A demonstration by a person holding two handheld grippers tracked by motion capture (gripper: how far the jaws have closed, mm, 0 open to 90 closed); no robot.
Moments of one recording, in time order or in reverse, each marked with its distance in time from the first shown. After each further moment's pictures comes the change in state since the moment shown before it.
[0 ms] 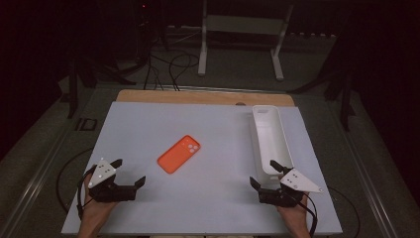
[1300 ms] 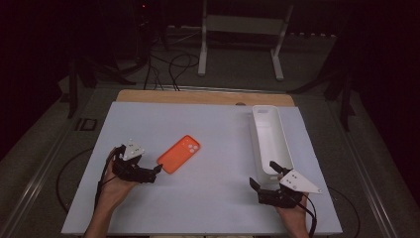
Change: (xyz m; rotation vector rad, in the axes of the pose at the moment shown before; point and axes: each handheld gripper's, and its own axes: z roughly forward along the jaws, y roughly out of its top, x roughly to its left) left arm -0.008 0.042 0.062 0.203 0.011 0.081; right arm 0.002 -0.002 0.000 0.007 -0.006 0.010
